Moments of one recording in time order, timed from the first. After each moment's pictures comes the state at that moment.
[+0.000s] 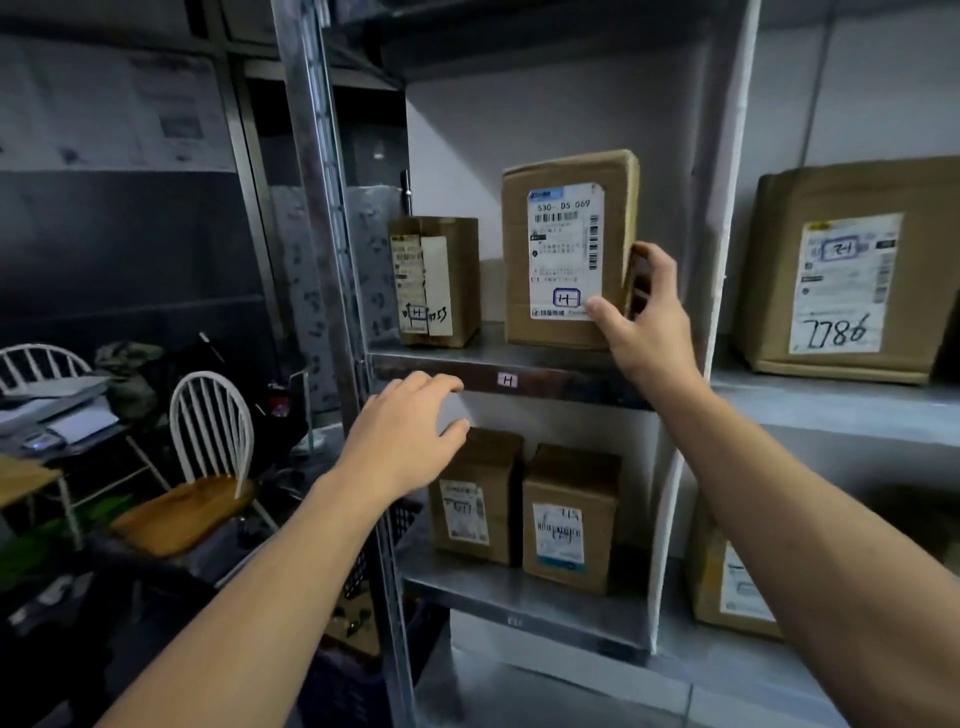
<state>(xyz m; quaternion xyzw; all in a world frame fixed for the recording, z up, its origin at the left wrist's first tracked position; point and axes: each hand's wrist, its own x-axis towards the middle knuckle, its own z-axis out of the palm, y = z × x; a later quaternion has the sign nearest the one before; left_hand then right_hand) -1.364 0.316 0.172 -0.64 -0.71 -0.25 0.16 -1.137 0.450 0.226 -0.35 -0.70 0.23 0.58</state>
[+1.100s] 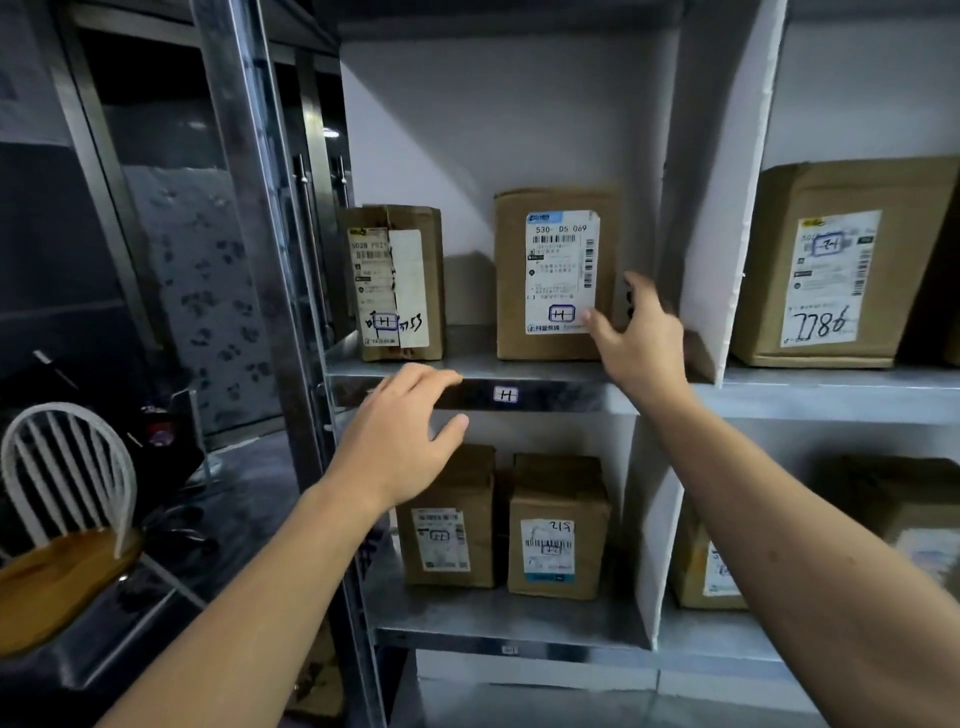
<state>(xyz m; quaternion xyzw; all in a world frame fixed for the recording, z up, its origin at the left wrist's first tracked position) -1.418 0.378 0.164 -0.74 -0.55 -0.36 0.11 -1.169 0.479 0.212 -0.52 -0.64 0.10 0.56</state>
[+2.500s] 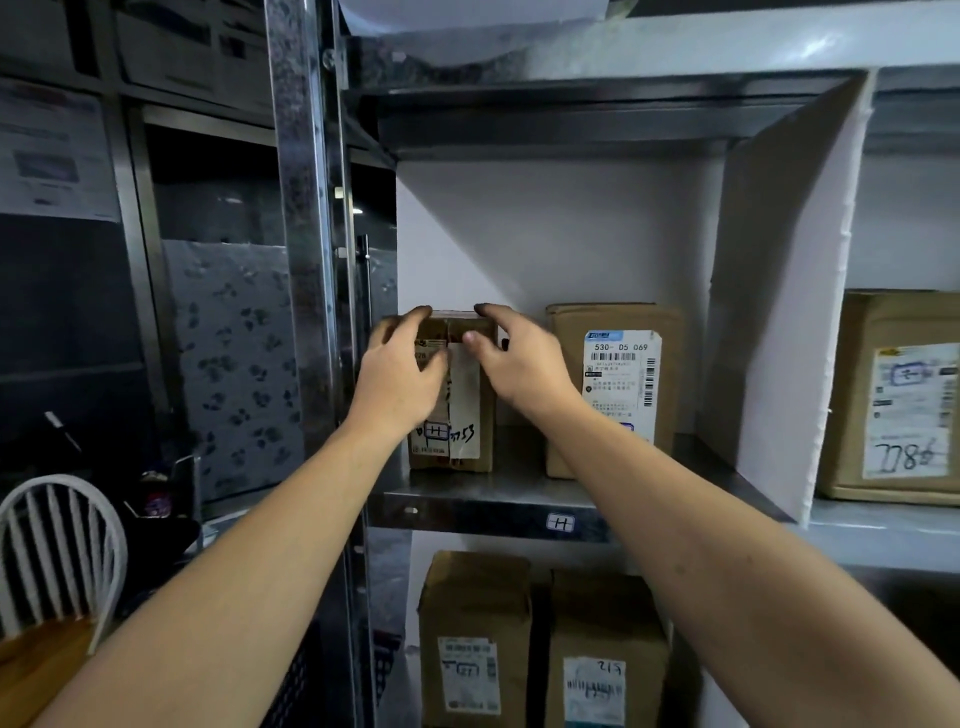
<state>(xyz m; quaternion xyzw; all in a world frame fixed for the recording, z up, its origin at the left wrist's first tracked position) -1.479 0.481 0.283 -0.62 -0.56 -0.55 0.10 -1.326 0.503 0.306 -0.40 -0.77 0.09 0.50</state>
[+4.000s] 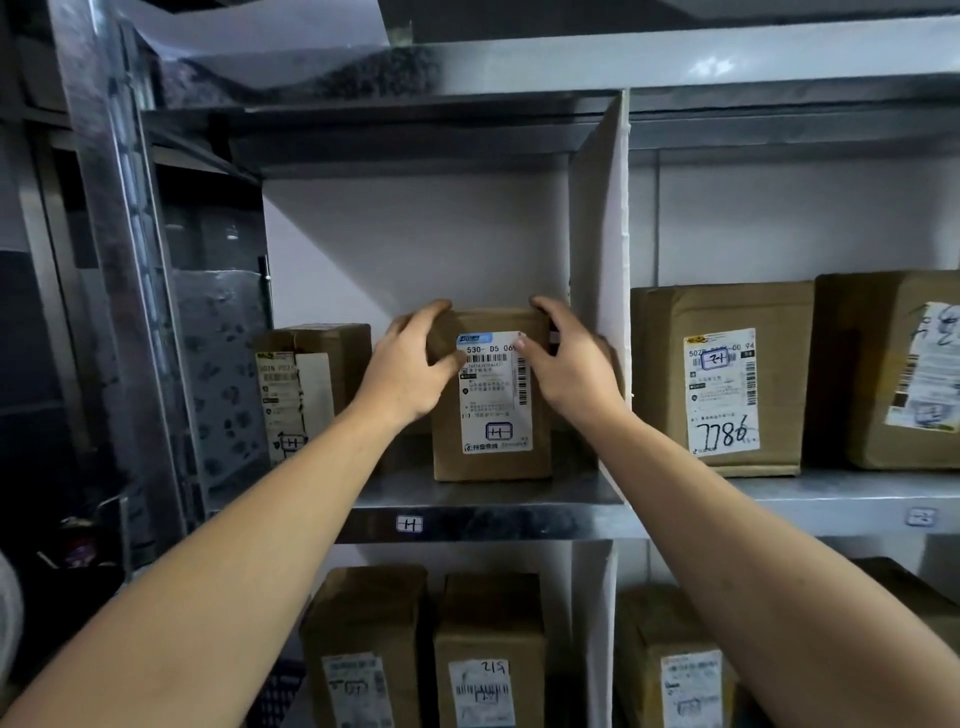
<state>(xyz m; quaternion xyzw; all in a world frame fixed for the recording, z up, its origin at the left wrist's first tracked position) -1.327 0.504 0.302 -0.70 -0.51 -0.50 0.05 -1.132 0.517 0.294 -0.42 -0.69 0.12 0.58</state>
